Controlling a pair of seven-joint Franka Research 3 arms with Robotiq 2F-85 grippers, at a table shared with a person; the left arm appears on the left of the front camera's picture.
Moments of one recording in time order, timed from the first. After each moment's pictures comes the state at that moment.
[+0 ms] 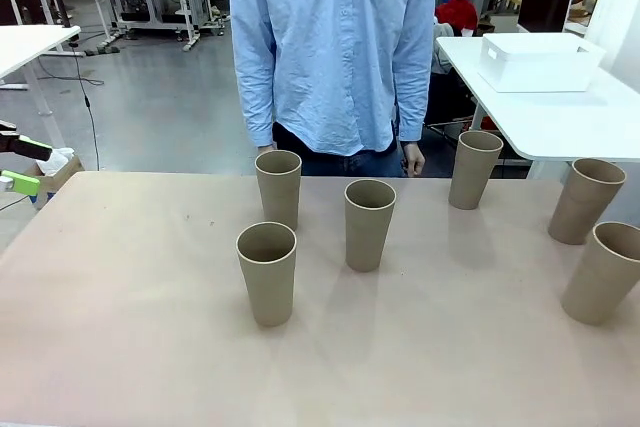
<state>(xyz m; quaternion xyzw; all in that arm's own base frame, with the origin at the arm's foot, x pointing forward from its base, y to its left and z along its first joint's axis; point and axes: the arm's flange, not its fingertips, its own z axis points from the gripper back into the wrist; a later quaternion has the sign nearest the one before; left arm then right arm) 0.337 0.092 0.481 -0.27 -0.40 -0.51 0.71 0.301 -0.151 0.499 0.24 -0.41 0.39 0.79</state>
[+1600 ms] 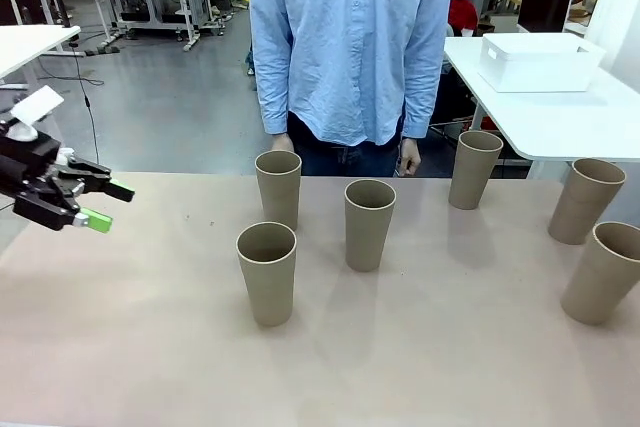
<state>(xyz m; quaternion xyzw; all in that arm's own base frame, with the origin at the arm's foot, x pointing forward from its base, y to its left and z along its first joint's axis) 0.397 0.026 0.388 -0.39 -0.34 -0.57 0.64 0.365 -0.267 0.473 0.37 -0.43 0.46 0.68</state>
